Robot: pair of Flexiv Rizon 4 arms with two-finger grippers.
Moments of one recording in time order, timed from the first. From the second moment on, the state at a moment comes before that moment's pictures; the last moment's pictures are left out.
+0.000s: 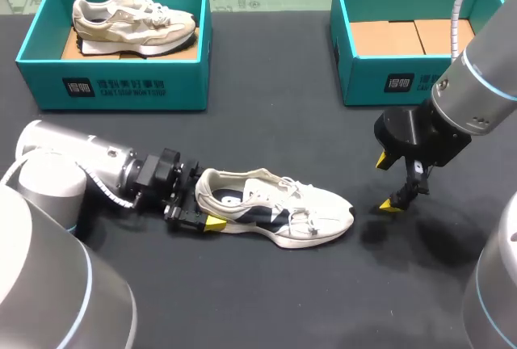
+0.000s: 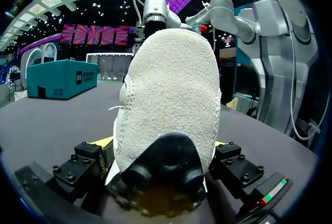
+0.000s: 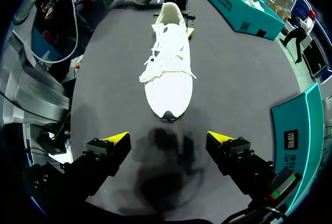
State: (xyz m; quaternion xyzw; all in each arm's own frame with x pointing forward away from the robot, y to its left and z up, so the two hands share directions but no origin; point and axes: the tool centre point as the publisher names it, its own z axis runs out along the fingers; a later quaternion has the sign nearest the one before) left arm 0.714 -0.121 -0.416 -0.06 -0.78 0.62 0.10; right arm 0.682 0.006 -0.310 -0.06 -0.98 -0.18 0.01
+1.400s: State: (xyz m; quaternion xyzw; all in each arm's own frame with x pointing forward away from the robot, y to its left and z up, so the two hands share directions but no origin) left arm 0.705 -0.120 -0.417 0.00 -0.78 0.63 0.06; right arm 0.682 0.006 -0.310 -0.06 -0.98 -0.18 0.01
